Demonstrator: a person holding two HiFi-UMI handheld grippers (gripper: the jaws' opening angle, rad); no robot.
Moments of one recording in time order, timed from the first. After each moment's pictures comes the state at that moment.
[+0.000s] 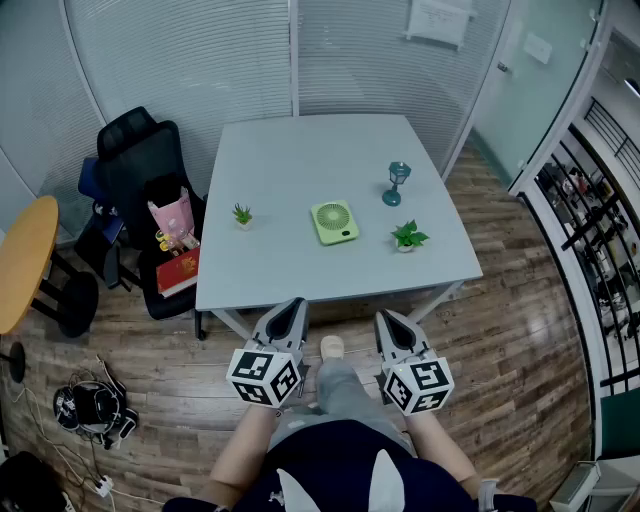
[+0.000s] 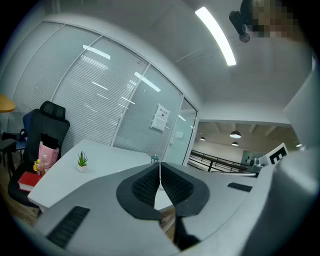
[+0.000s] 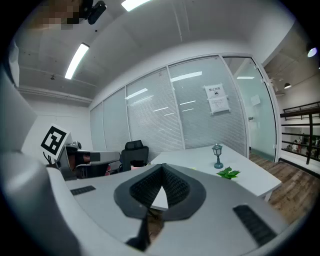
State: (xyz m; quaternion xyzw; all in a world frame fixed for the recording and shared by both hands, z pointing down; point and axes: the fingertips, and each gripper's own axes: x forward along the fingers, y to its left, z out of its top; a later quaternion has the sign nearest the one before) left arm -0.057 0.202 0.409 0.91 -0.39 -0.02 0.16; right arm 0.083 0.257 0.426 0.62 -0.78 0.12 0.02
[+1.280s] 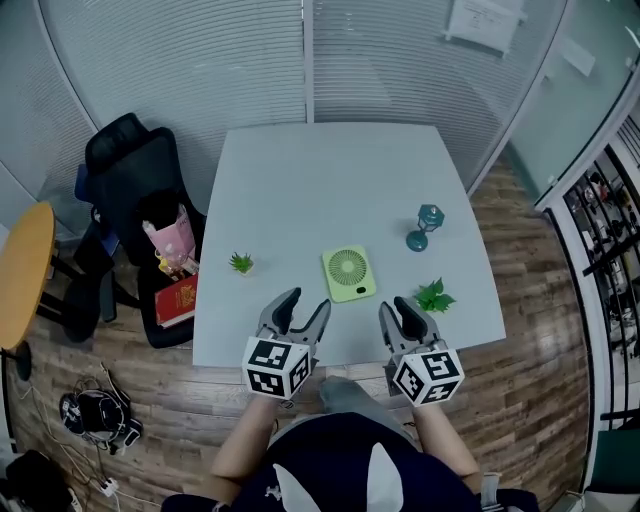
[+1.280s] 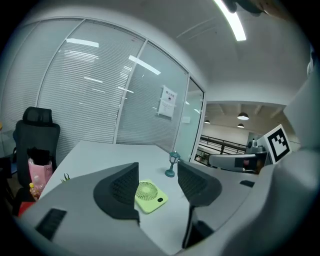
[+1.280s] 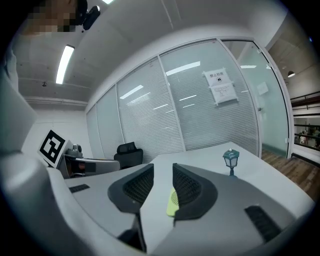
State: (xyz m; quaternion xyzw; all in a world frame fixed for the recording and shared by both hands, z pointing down) left arm 0.008 -0.015 0.430 0.90 -0.39 0.09 0.15; right arm 0.144 0.027 0.431 0.60 -0.79 0.15 0.01
